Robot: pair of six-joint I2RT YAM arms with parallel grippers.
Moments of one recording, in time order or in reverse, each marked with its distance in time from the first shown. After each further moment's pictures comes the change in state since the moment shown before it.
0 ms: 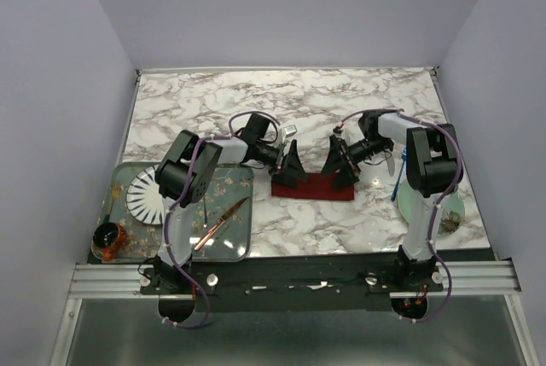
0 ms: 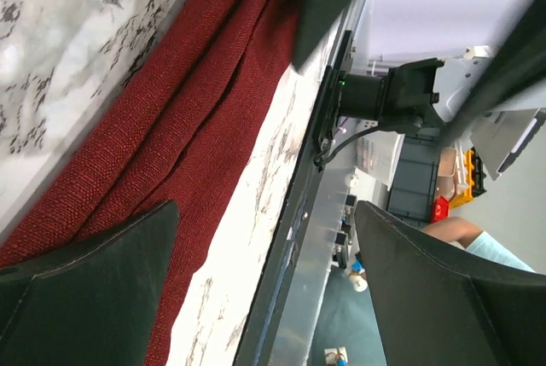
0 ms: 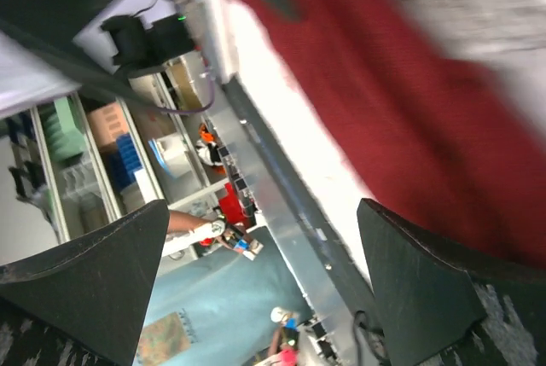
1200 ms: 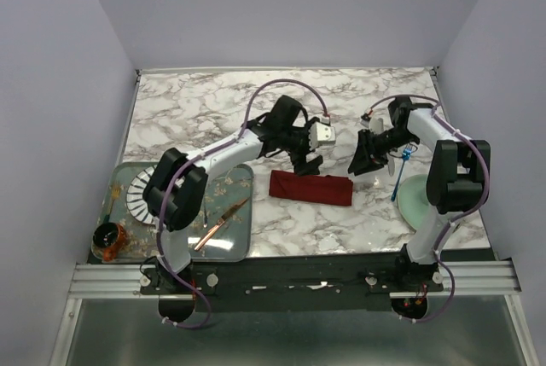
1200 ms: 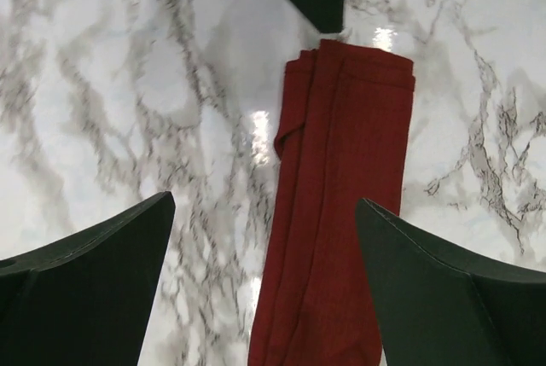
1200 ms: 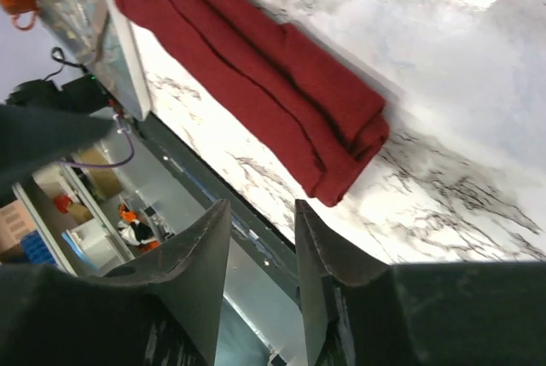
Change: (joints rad) left arm -0.183 -0.275 0.182 -0.262 -0.474 1.118; right arm -0.154 -0.176 -0.014 0.019 0.278 0.023
